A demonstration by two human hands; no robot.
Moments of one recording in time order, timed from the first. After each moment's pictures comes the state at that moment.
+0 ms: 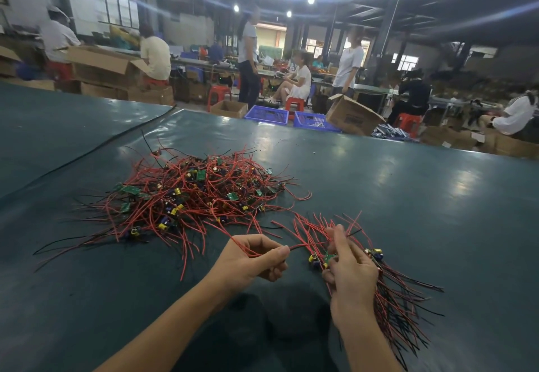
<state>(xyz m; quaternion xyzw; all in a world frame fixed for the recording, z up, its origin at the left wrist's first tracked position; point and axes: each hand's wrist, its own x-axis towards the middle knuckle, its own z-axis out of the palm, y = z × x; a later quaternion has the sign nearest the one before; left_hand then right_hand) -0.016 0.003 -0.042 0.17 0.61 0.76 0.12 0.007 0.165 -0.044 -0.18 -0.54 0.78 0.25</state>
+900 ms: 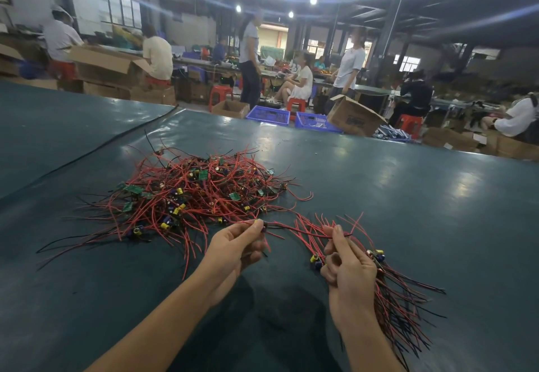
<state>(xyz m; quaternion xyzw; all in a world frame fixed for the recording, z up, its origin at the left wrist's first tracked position) -0.032 -0.008 -0.041 0.01 0.50 0.86 0.11 0.013 0.163 -0.037 -0.11 -0.50 0.83 0.22</state>
